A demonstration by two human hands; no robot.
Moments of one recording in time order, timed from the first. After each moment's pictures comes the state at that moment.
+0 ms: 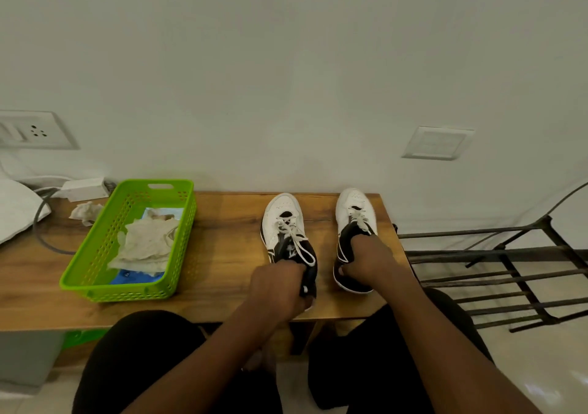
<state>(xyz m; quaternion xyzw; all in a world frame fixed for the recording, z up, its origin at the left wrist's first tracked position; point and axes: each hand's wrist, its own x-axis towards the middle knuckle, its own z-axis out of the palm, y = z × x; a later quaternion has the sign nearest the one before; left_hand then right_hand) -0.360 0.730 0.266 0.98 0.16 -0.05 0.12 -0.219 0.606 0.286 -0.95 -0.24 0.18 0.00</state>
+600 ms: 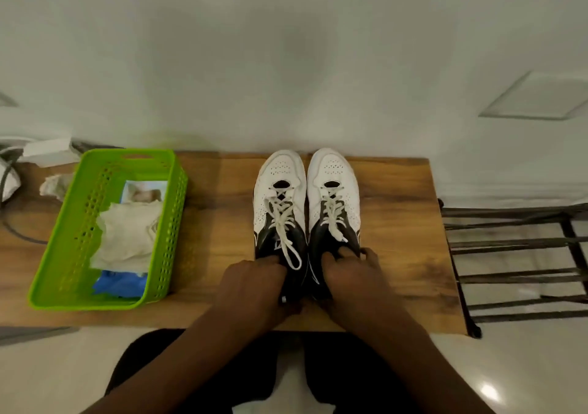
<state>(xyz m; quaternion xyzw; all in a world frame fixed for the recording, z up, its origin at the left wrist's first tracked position) -0.332 0.789 0.260 0.96 0.17 -0.18 0.13 -0.220 0.653 0.253 -0.86 -0.46 0.22 -0.05</state>
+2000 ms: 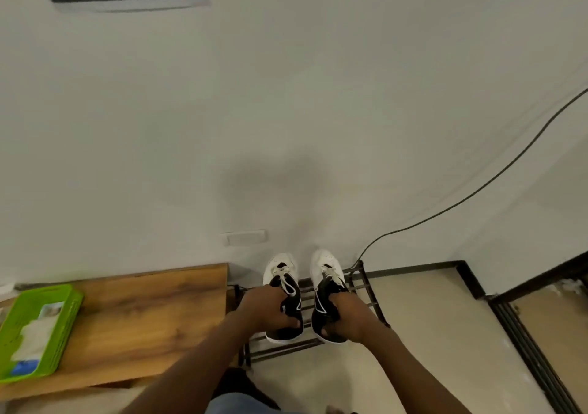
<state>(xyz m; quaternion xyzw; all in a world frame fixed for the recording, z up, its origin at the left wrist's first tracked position) -0.045 0.364 0.607 0.94 0.10 -0.26 0.19 0.042 0.169 0.611 -0.88 -0.28 0.36 0.14</state>
